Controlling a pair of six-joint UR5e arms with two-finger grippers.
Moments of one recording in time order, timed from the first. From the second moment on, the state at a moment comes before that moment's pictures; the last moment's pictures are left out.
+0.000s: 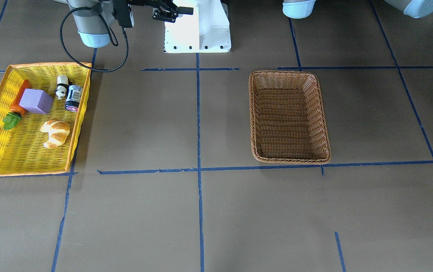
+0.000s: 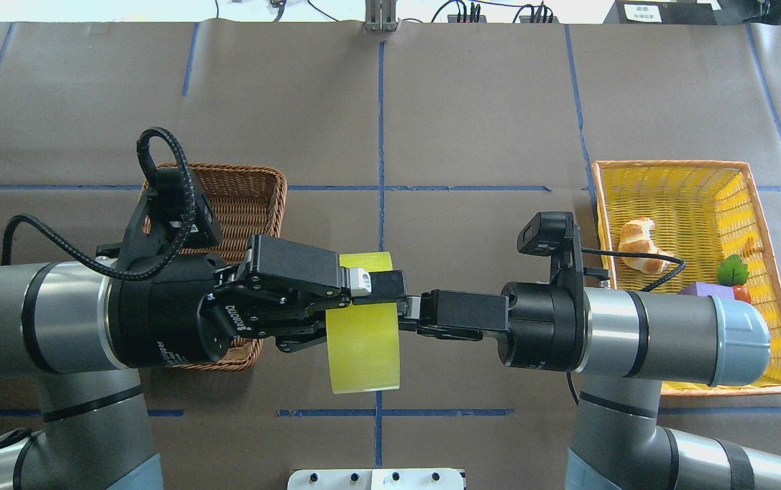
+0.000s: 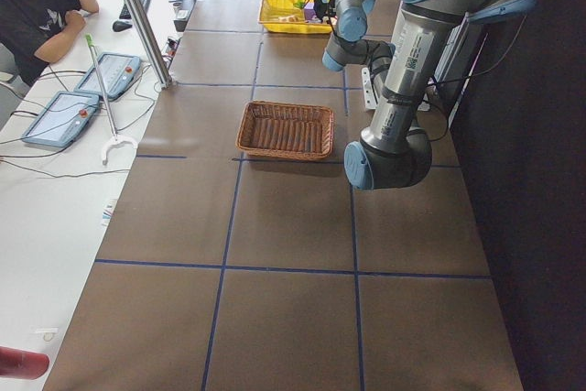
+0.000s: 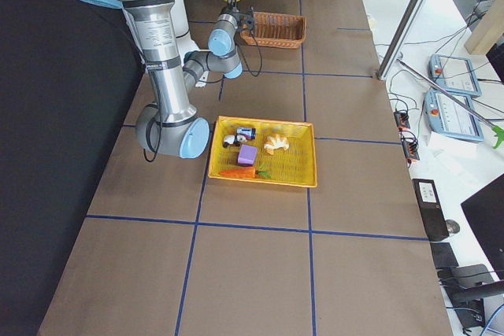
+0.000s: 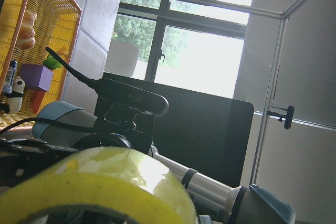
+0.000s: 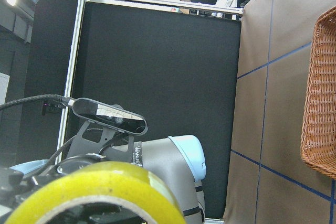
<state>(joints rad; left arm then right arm) -0.40 -2.03 -2.04 -3.00 -1.76 -2.03 0.35 -1.22 1.88 0.09 1.71 1.68</state>
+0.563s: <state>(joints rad) -0.44 -2.02 -2.05 -3.00 -1.75 -2.07 0.37 -1.25 1.89 0.09 1.72 1.69</state>
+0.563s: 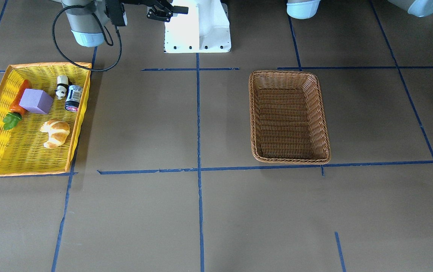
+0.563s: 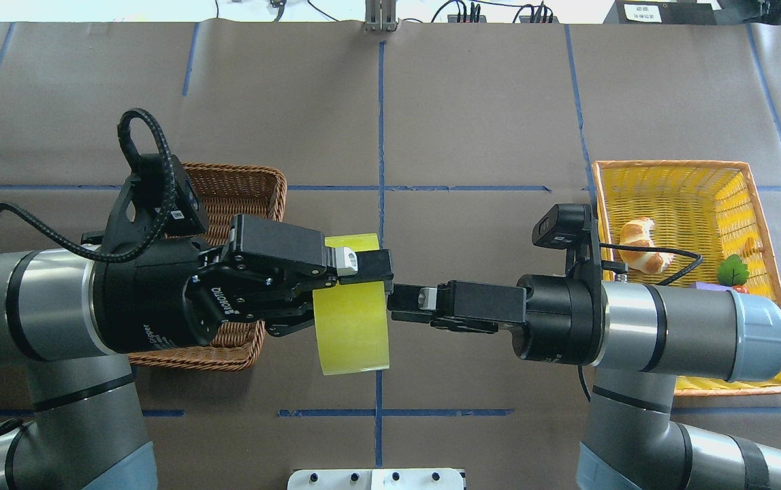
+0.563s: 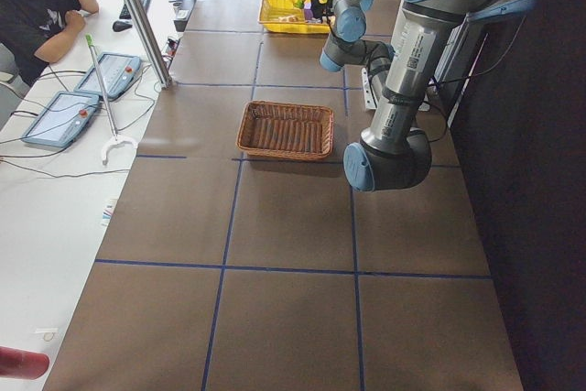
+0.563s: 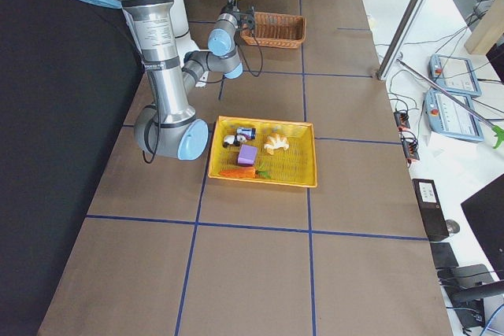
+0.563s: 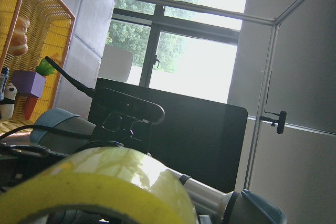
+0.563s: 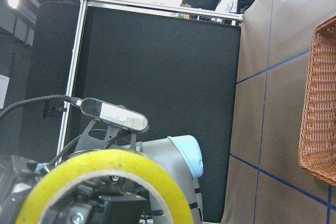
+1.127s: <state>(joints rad) -0.54 -1.99 -1.98 -2.99 -1.75 -2.10 0.58 -1.29 1.90 -0.19 1.92 1.69</state>
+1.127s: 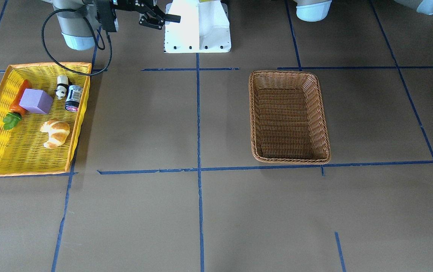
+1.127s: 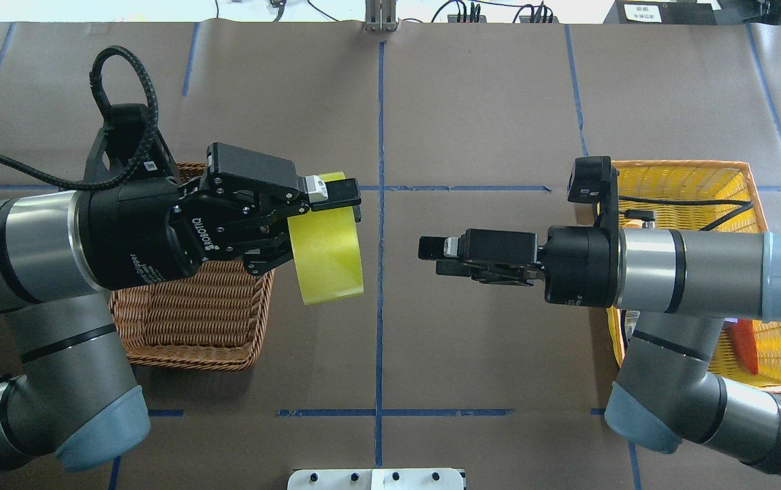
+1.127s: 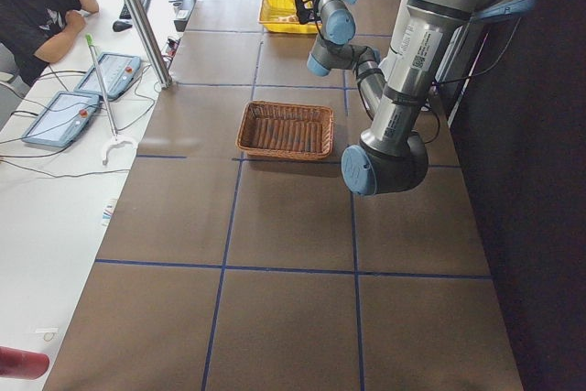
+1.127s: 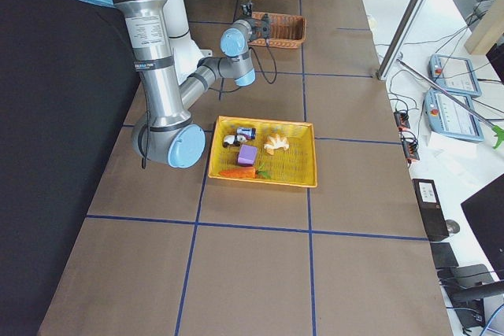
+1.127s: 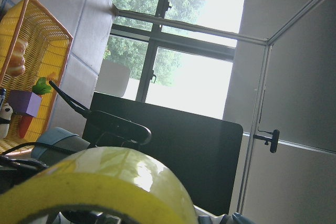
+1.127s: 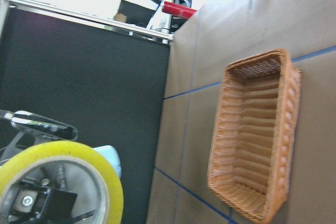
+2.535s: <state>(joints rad) -0.62 -1.89 -1.90 -2.07 -1.84 -1.42 0.96 -1.22 1.91 -1.52 2.26 0.82</state>
